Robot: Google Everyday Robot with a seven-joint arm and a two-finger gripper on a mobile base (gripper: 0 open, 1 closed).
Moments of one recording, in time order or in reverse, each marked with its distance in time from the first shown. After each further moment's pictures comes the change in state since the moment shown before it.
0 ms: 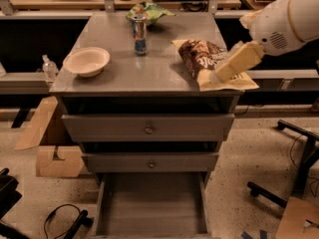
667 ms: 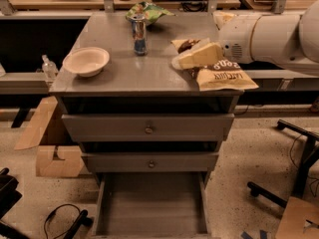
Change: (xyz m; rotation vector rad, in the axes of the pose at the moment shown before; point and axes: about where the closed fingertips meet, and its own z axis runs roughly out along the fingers) arm -0.057 -0.009 0.059 0.071 -0.432 0.089
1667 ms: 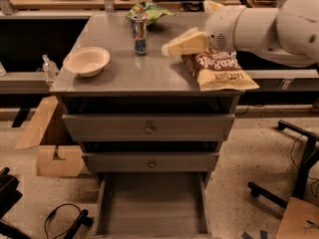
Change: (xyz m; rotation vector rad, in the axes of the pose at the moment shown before) arm -0.016 -0.021 0.043 0.020 -0.064 -0.026
